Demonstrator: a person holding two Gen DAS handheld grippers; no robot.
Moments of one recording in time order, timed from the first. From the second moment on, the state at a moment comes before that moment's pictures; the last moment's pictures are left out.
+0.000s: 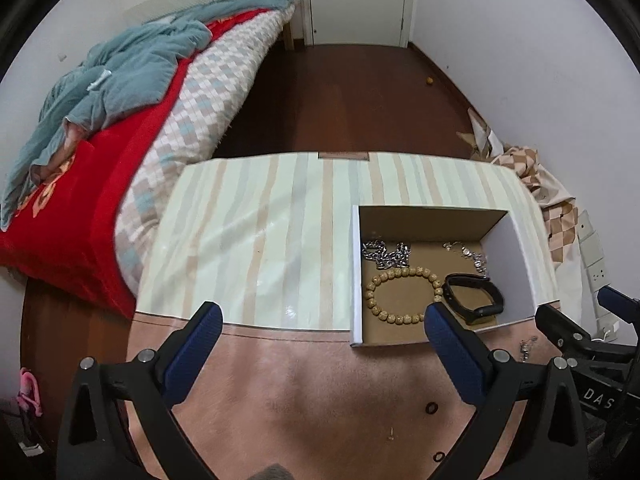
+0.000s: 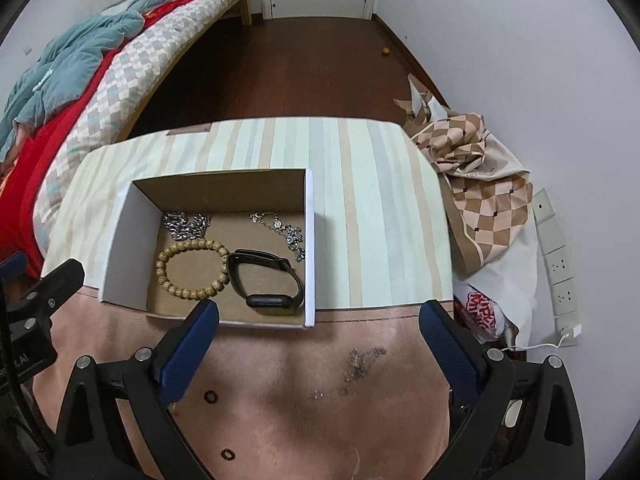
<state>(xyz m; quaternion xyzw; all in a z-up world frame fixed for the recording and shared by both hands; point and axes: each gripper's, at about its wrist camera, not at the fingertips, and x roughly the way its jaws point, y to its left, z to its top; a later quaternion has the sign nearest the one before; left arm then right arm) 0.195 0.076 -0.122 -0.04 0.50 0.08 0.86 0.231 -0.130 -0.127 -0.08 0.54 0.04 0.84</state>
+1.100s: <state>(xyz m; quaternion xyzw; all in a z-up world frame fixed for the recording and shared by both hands) 0.089 0.049 -0.032 -0.05 0.42 0.08 0.90 0.105 -0.147 0.004 -0.05 0.42 0.06 0.90</state>
